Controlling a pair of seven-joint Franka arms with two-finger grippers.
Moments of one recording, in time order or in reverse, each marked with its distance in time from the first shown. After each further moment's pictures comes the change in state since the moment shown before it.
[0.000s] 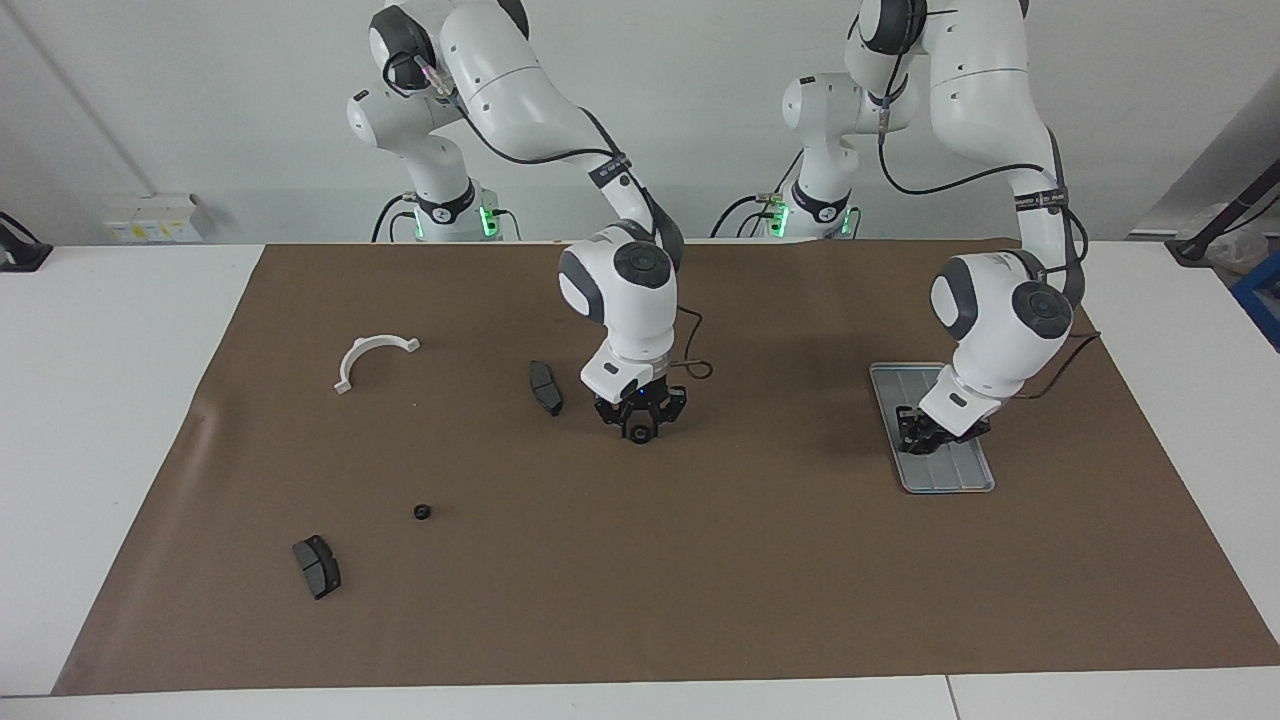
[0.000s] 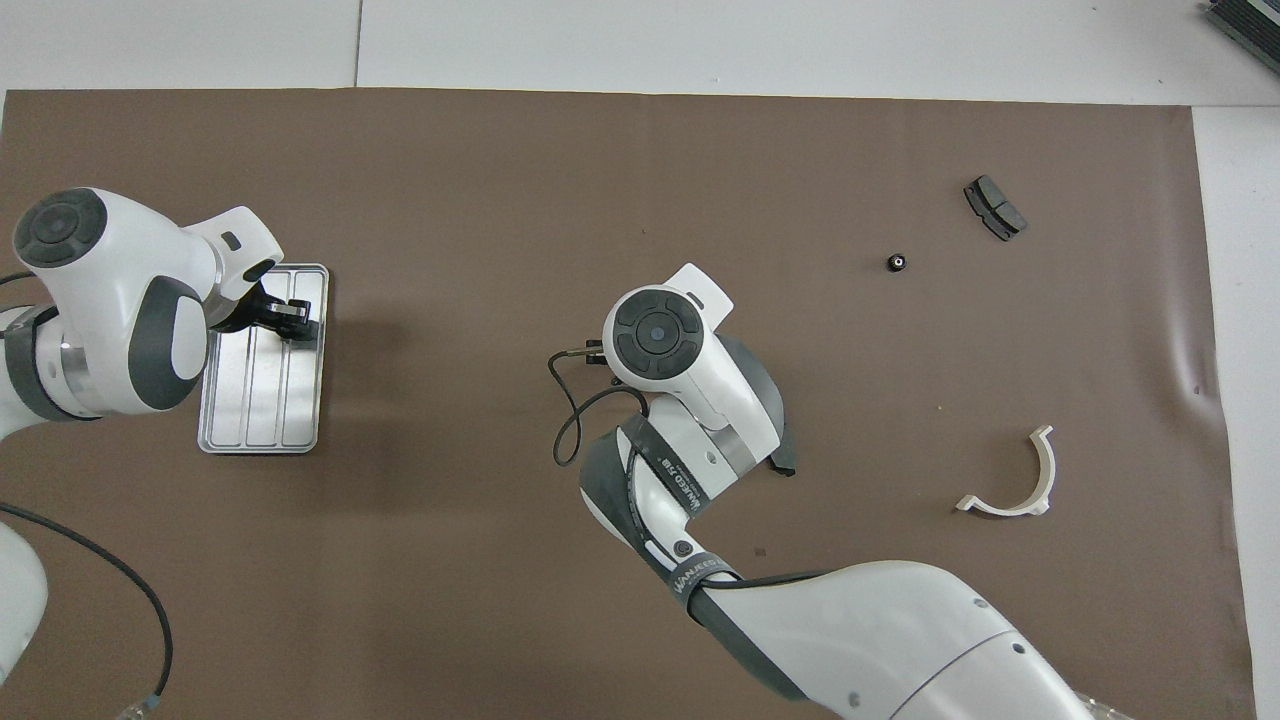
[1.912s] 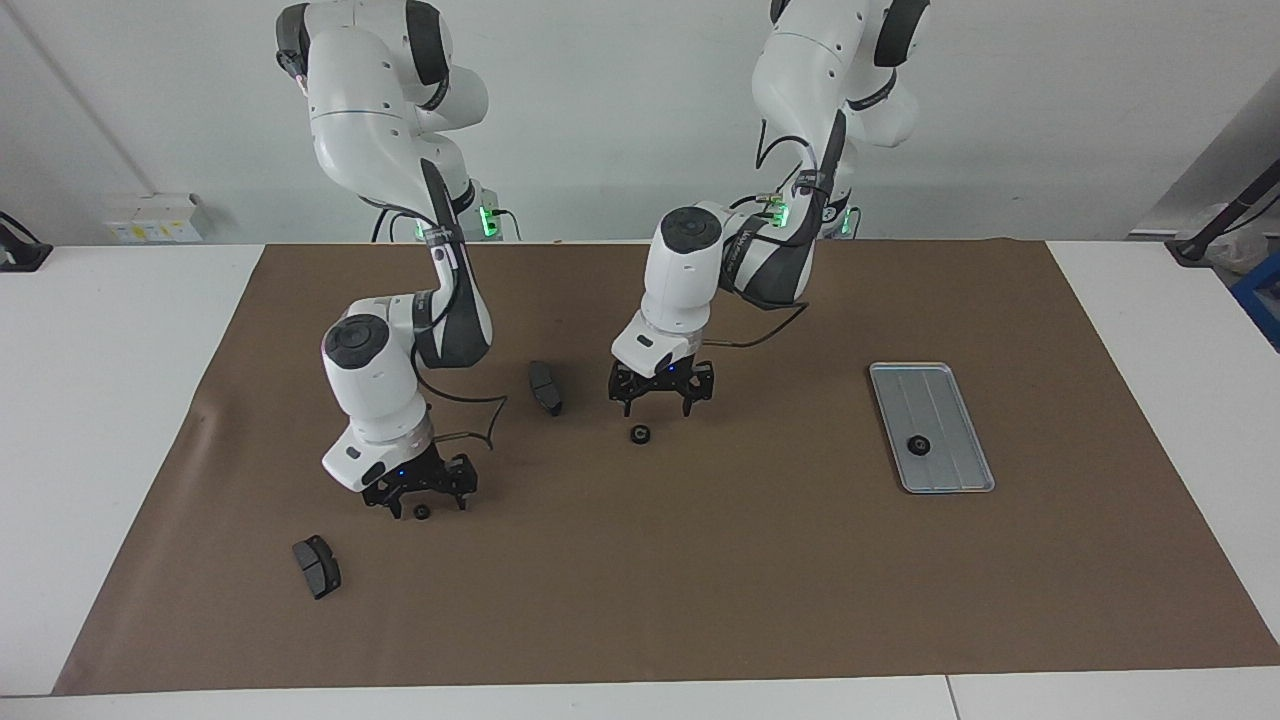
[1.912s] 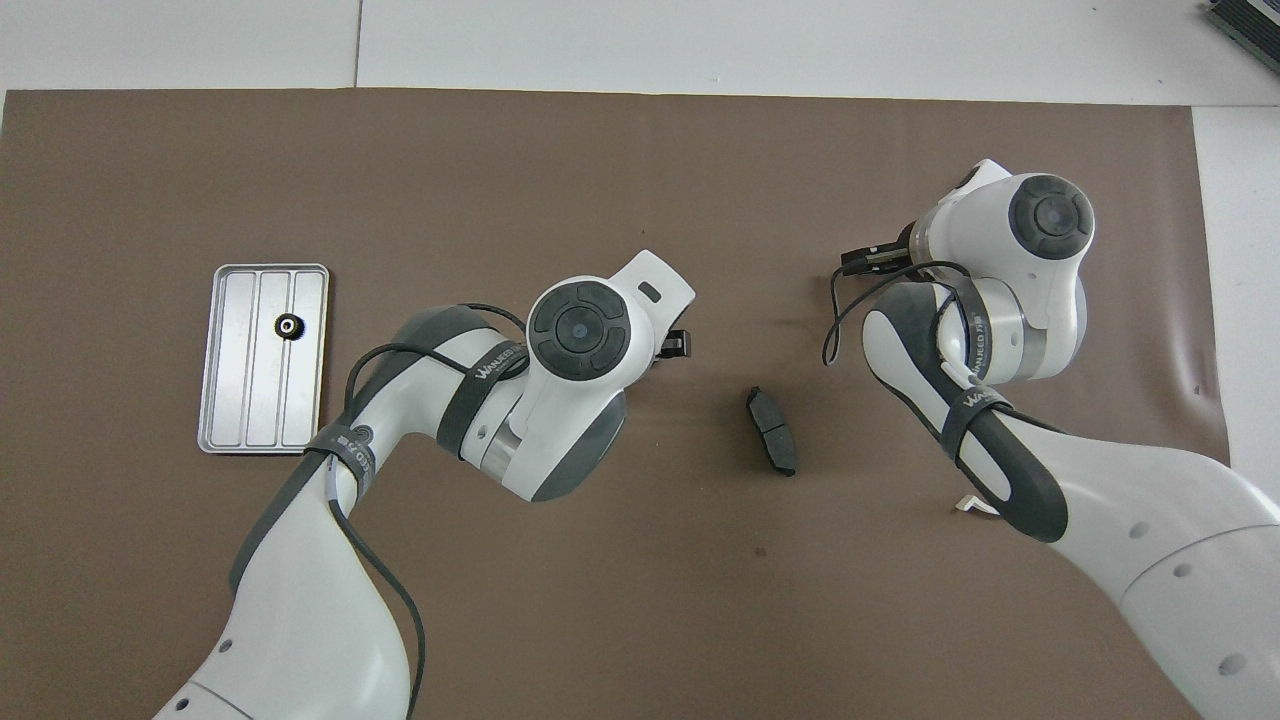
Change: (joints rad) left arm -0.633 0.095 -0.024 0.204 0.035 0.051 -0.808; right arm -0.477 -0.023 -0.011 -0.111 0.083 0.169 -0.652
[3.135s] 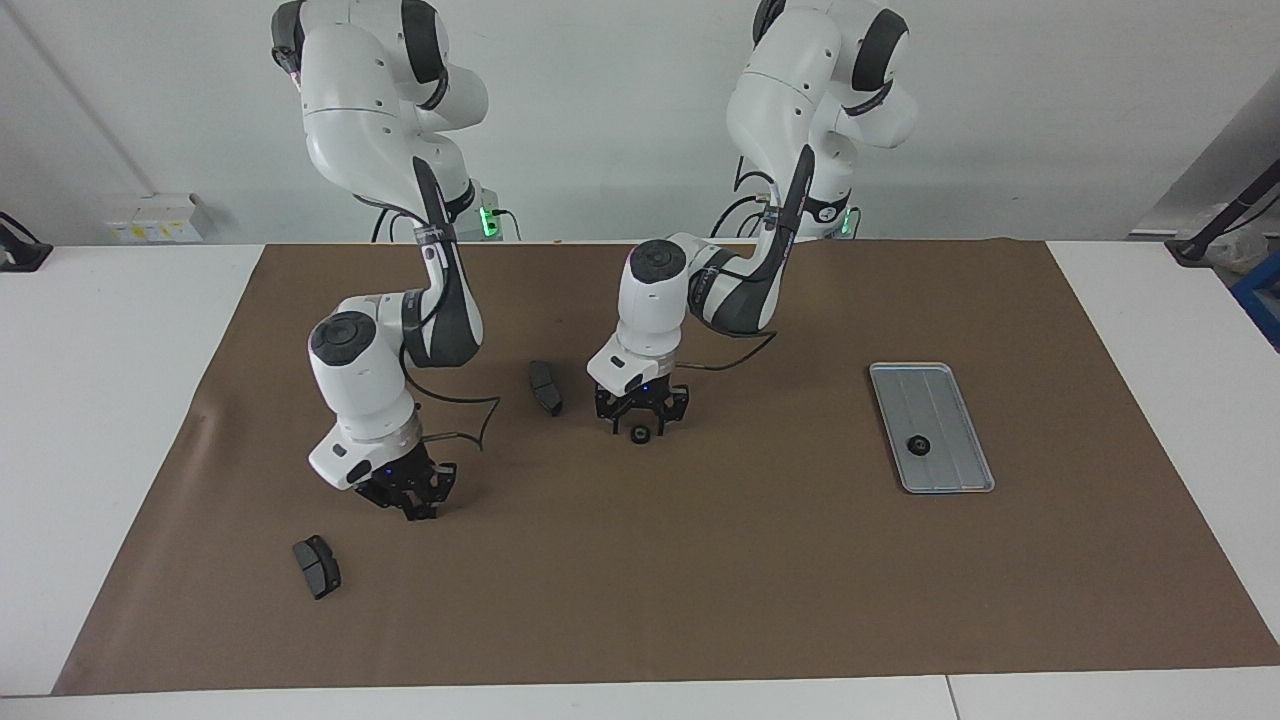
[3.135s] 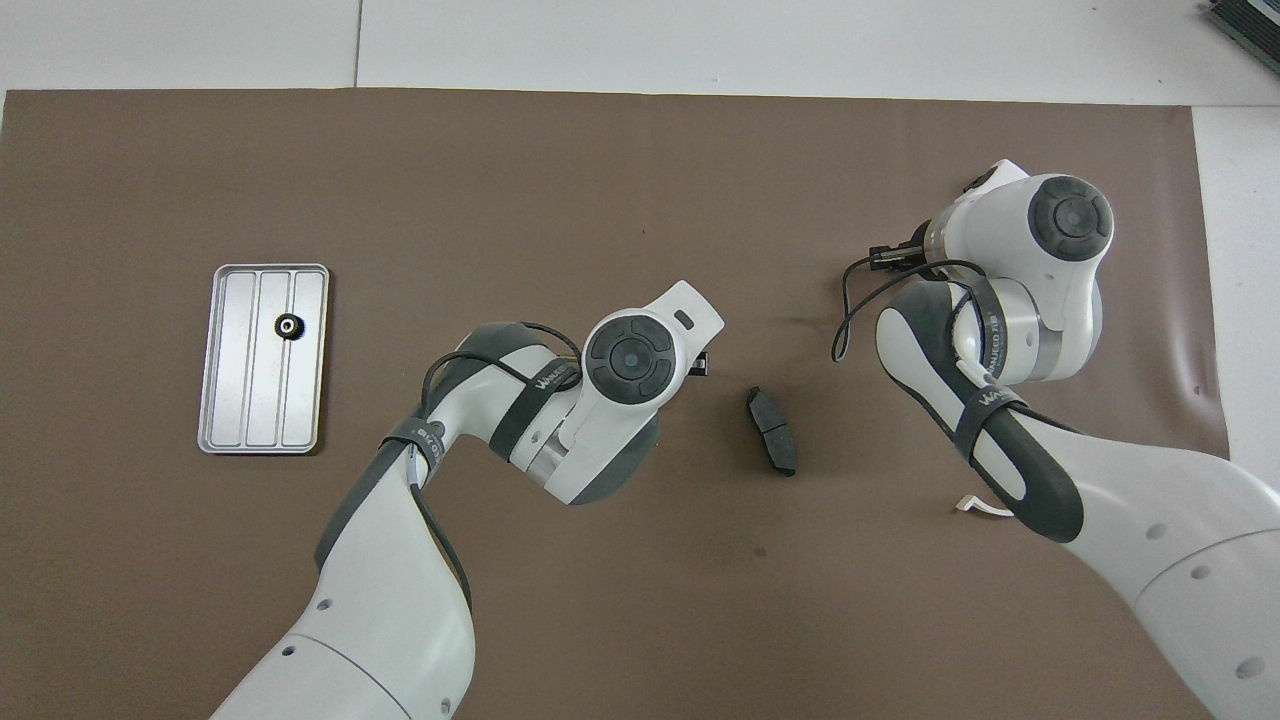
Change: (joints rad) left arm -0.039 0.088 0.004 -0.002 0.041 0.087 0.000; right arm -0.017 -0.011 -0.001 0.000 0.004 0.007 0.013
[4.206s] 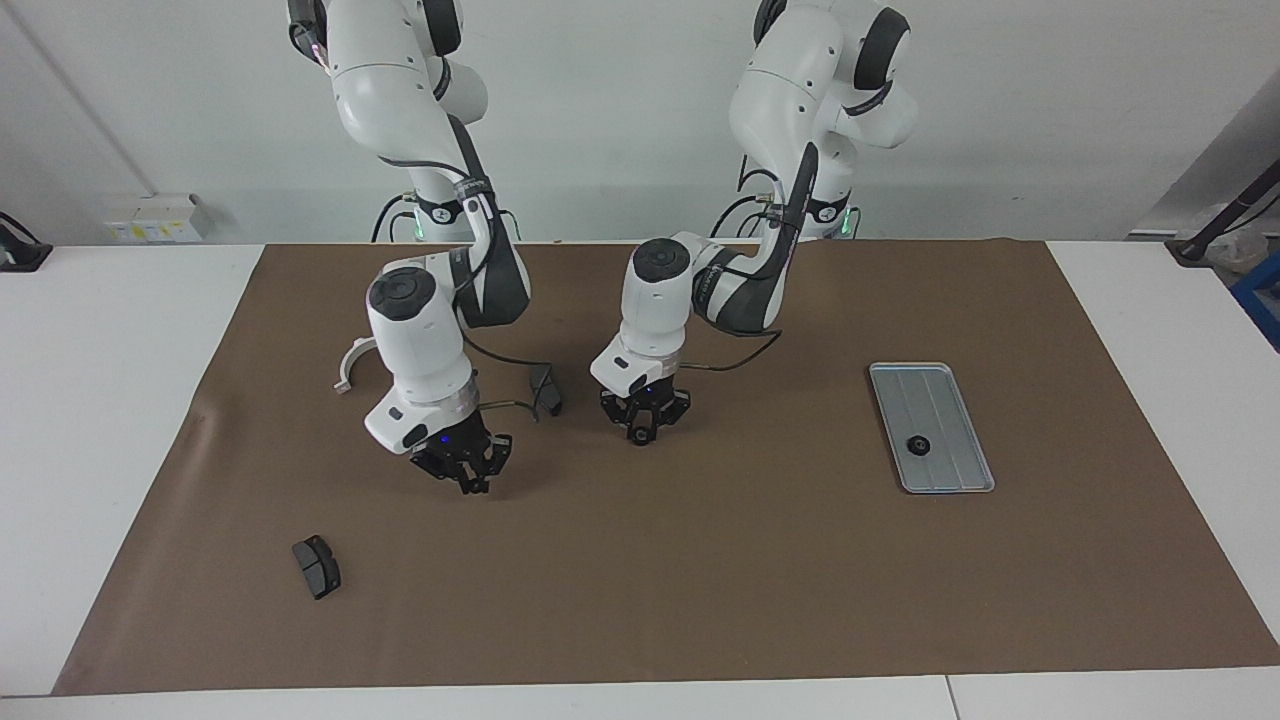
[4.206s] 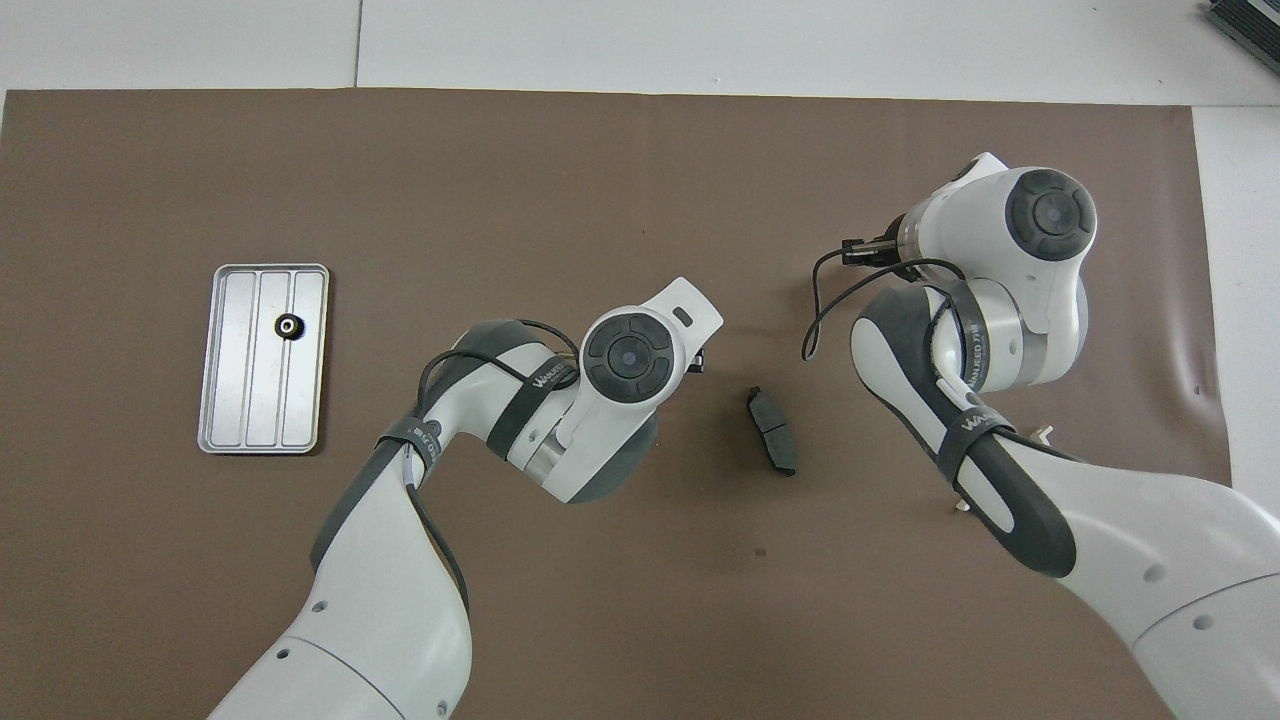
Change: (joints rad) left arm 0.021 -0.005 0.019 0.046 0.005 -0.067 0.005; right arm 0.146 -0.089 0.008 -0.007 0.001 -0.072 0.215
